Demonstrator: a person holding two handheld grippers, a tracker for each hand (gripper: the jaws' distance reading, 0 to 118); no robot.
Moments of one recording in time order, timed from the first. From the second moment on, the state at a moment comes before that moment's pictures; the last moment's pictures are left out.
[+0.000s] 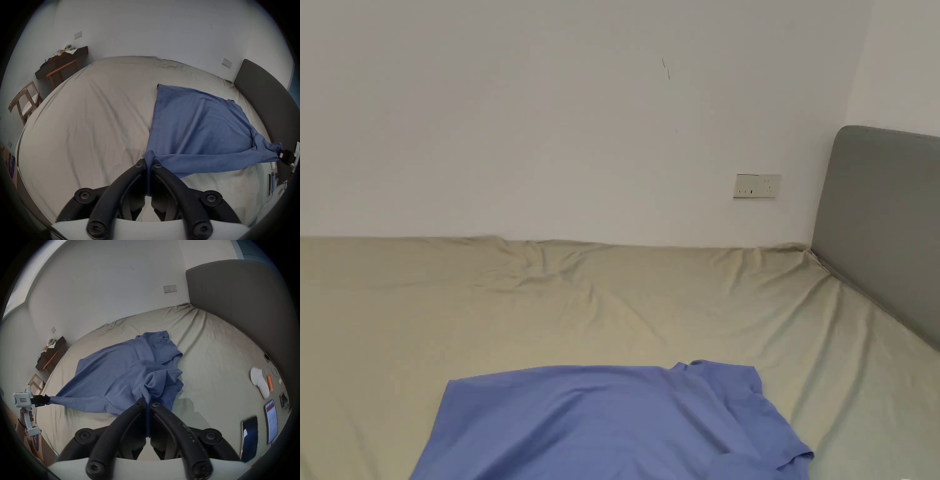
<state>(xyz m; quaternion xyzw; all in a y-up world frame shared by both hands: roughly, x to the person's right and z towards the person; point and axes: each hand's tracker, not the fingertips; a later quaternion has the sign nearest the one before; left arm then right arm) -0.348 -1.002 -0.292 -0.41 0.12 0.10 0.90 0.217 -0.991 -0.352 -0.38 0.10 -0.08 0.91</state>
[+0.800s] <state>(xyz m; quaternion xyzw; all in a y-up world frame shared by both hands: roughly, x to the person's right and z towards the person) -0.337 -1.071 -0.127 -0.43 0.18 0.16 0.87 0.246 -1.081 -0.198 -0.46 0.00 -0.08 0.88</state>
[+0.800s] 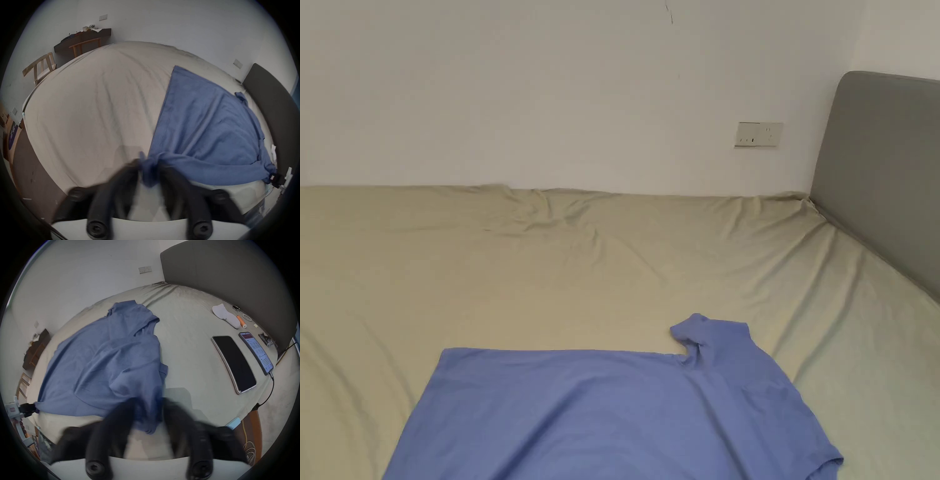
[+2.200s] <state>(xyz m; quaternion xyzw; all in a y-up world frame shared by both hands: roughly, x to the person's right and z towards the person) -0.316 -1.090 -0.131 -0.45 0.16 0.22 0.85 0.243 -1.084 -0.185 -0.46 -0.07 -0.14 0.88</state>
